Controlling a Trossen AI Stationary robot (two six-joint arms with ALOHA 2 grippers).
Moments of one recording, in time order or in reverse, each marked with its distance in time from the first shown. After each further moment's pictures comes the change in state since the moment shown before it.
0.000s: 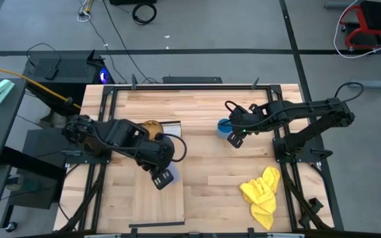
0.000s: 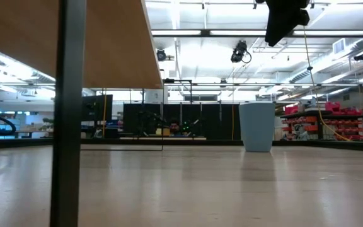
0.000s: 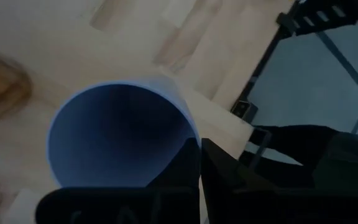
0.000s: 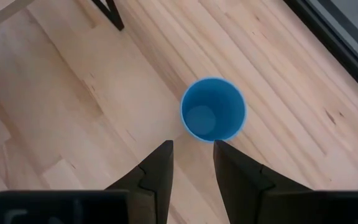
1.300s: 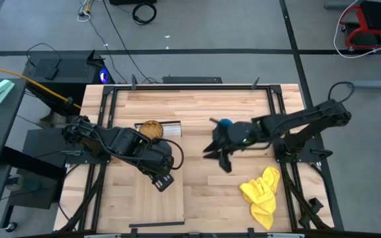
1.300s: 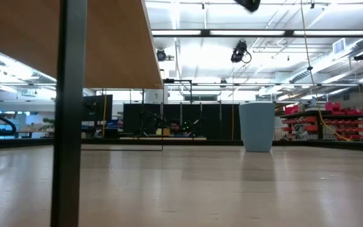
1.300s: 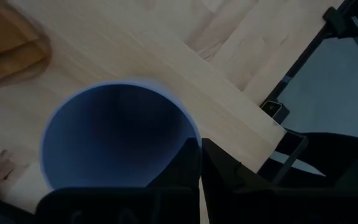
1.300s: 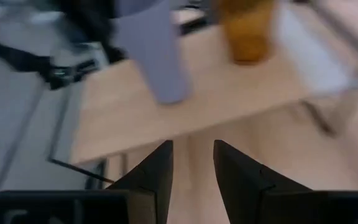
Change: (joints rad) left arm -0.029 -0.024 -0.147 -0.001 -0.047 -0.124; right arm 0.116 0.053 -0.117 0.795 -0.339 -0.251
